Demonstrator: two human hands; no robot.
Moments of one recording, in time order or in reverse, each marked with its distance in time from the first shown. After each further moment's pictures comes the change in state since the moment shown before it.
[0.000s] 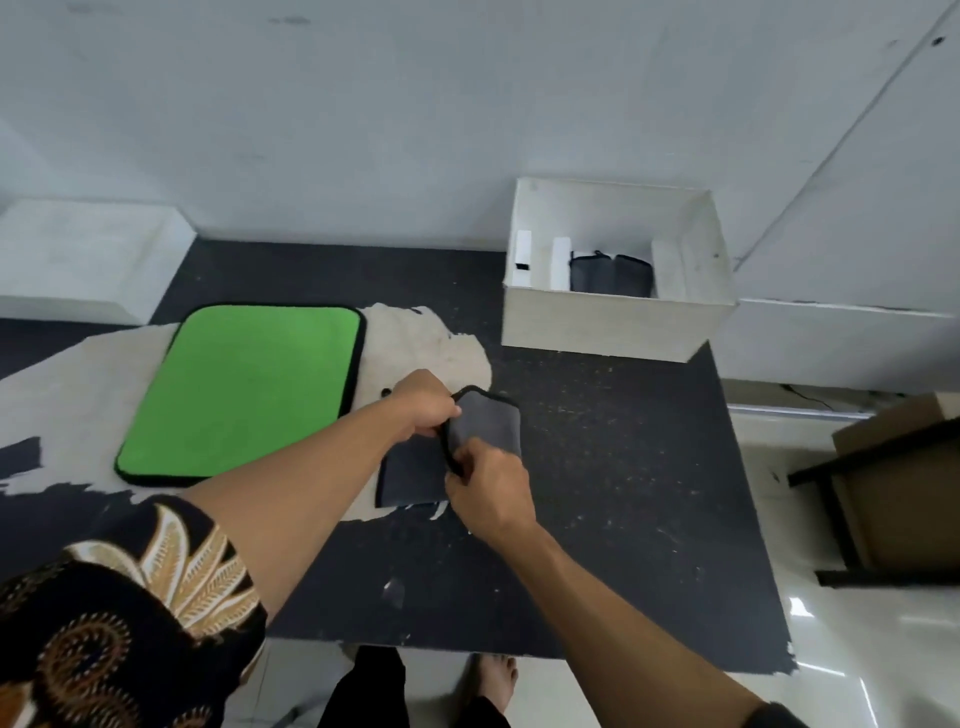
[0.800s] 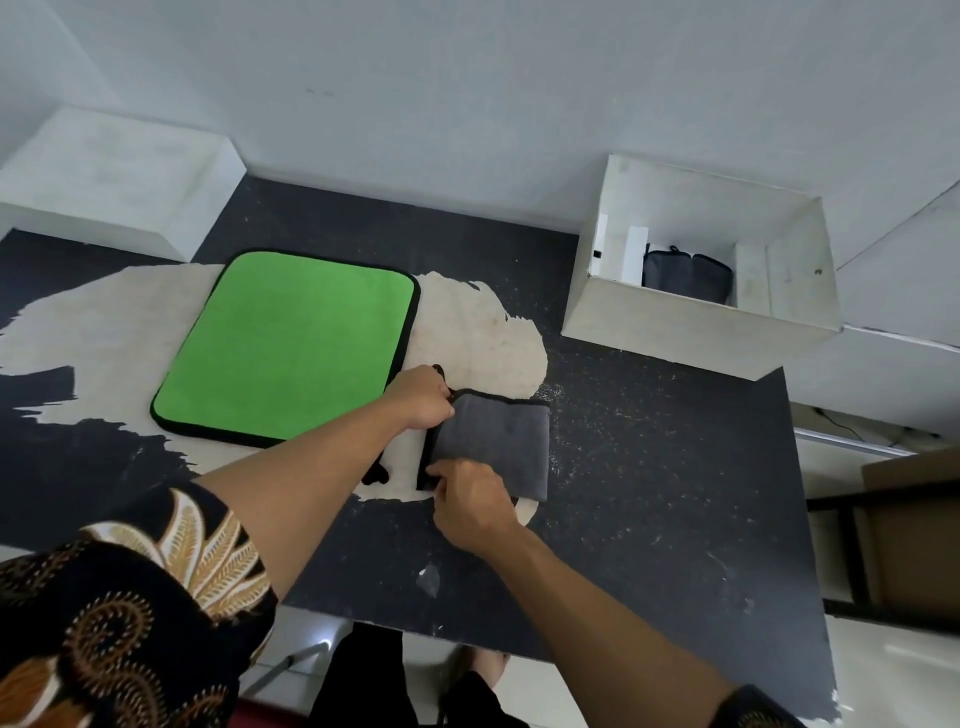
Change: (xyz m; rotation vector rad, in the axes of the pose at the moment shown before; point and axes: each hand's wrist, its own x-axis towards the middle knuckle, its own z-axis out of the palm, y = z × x) left_hand 0.023 -0.071 -0.040 0.369 0.018 0.118; right_hand 0.009 -0.032 0.069 -0.180 -0.330 -0.140
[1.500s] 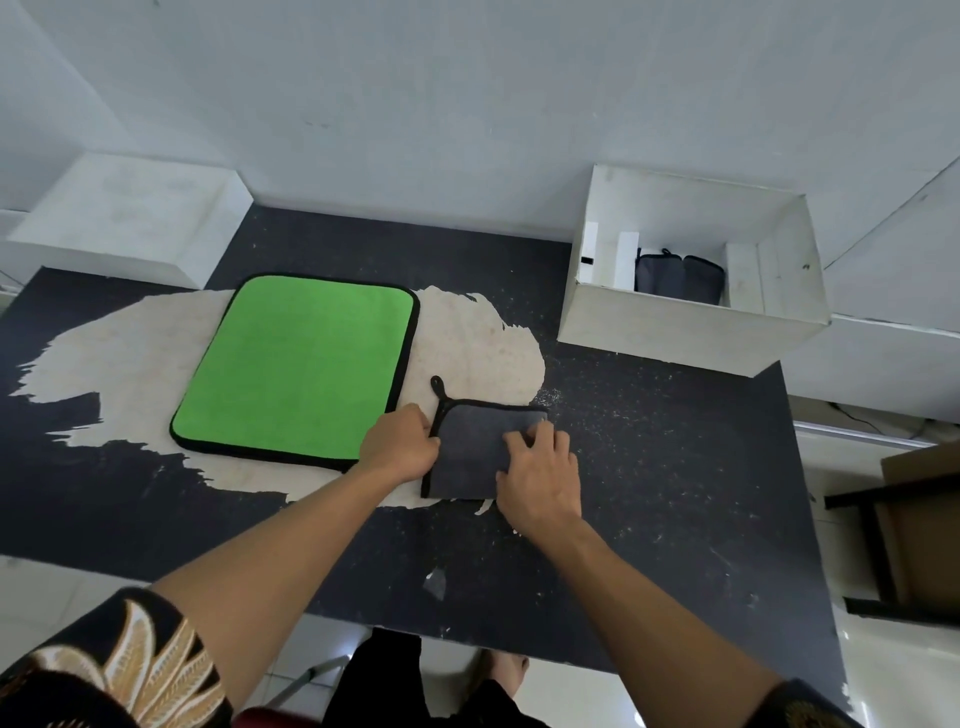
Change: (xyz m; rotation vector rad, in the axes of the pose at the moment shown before) left_hand -0.040 -0.023 0.025 0.037 0.182 -0.092; right_hand -0.007 0.045 -0.038 -0.347 0.266 0.155
